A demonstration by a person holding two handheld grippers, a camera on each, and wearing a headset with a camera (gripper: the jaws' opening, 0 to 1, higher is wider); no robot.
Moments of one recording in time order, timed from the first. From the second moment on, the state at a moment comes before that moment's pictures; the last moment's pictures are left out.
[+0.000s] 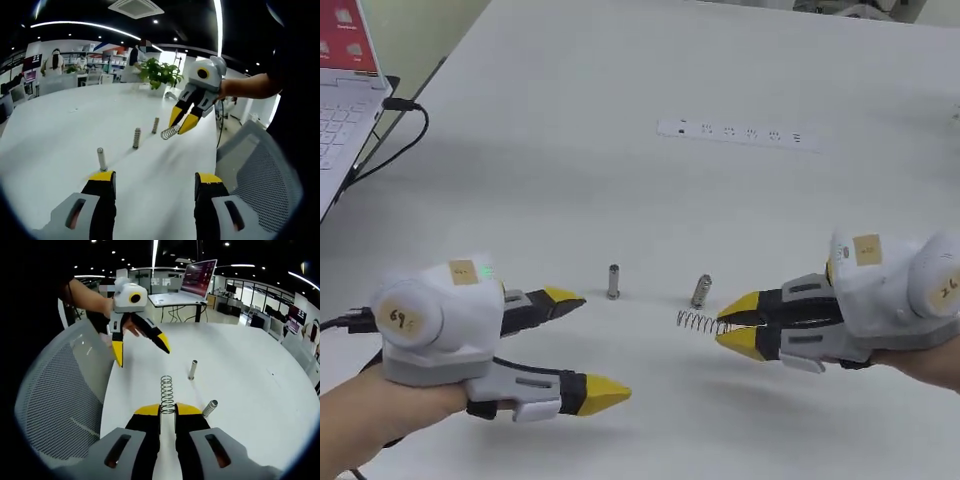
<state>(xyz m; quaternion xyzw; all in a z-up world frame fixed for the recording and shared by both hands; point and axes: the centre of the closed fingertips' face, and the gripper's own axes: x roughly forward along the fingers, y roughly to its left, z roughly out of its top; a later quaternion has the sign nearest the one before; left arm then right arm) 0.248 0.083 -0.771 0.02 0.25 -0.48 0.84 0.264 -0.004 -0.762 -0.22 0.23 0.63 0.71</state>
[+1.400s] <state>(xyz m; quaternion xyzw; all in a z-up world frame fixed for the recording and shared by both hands) 0.250 -0.004 -0.748 0.05 0.21 -0.58 0.78 0.245 -0.011 -0.757 -0.23 0.22 0.65 0.69</state>
